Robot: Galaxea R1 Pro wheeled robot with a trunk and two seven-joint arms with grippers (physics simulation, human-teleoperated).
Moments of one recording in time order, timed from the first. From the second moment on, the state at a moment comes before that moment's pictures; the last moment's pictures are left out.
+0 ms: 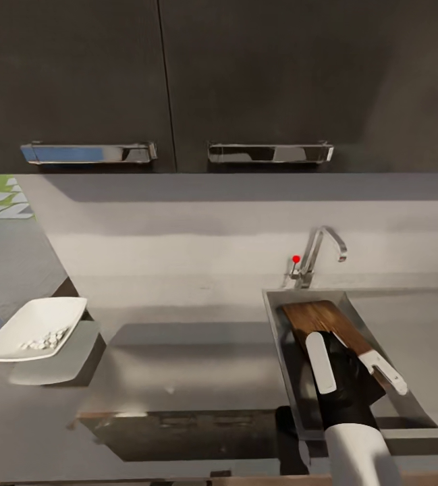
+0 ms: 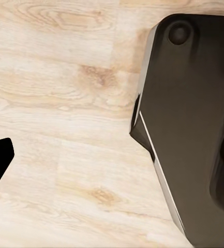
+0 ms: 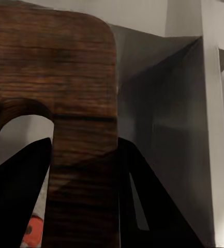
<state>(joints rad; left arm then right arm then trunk) 0.42 0.04 -0.24 -0.30 0.37 -0.67 0.17 -0.59 0.17 -0.22 -1.20 -0.49 0.28 -1.45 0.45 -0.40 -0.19</state>
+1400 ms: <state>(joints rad) 0.42 0.04 -0.24 -0.30 0.37 -0.67 0.17 -0.59 0.17 -0.28 -1.08 -0.49 0.24 -1.30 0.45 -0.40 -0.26</state>
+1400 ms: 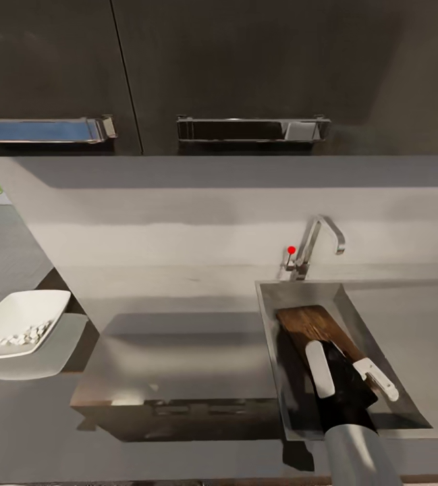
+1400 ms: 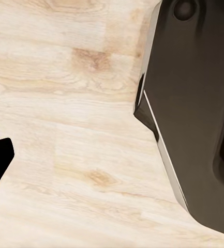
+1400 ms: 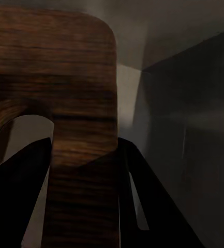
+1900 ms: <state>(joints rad) 0.42 0.04 -0.24 -0.30 0.37 -0.67 0.17 -0.59 0.17 -0.29 -1.06 -0.49 0.24 -1.27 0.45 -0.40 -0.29</state>
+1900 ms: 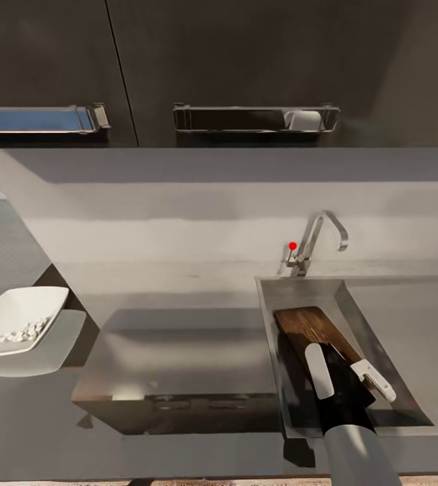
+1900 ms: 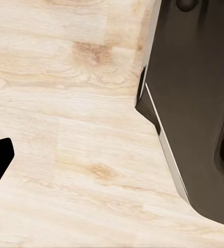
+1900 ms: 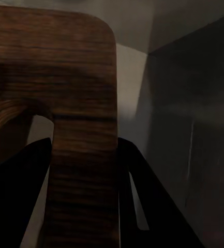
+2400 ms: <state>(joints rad) 0.42 0.04 -0.24 -0.30 0.37 -0.67 0.17 -0.59 0.17 -0.29 -1.08 -0.49 0.24 -1.24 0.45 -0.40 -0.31</state>
